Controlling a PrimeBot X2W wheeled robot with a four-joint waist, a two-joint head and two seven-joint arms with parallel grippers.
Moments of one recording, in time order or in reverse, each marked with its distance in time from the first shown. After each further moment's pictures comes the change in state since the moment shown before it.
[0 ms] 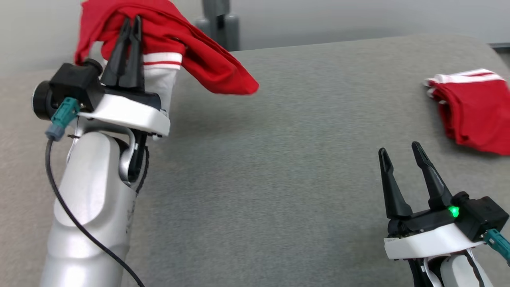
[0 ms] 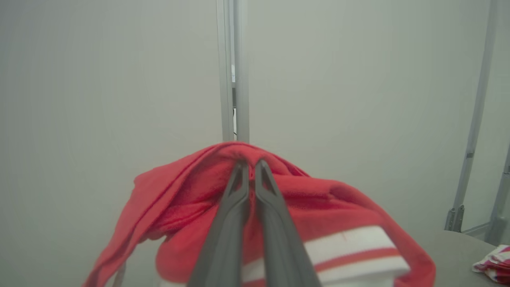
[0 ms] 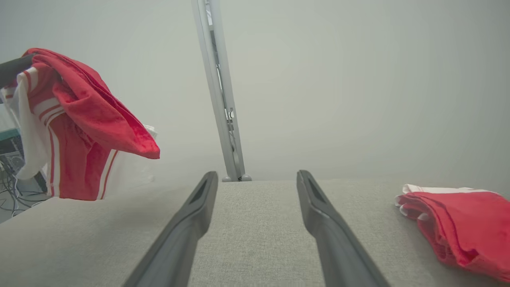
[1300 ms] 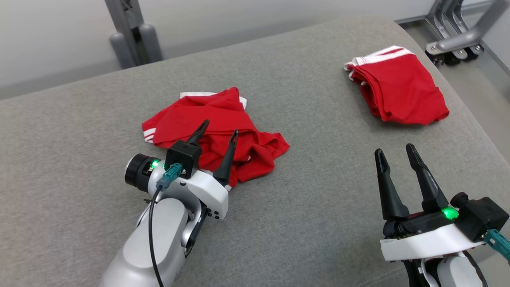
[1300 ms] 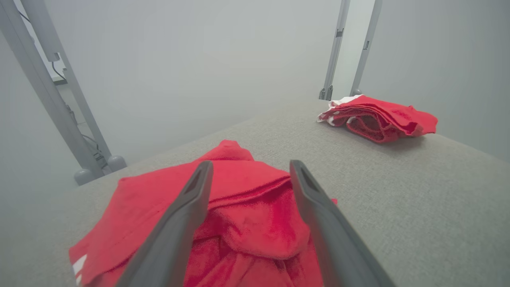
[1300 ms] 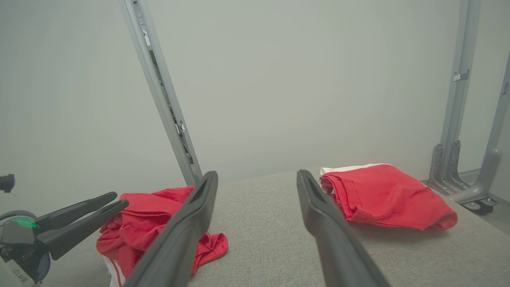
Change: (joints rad) left arm 0.118 -0.012 -0.433 0.246 -0.134 0.081 -0.006; right arm 0.000 0.002 0.028 0.000 0.105 0.000 0.000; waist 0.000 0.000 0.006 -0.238
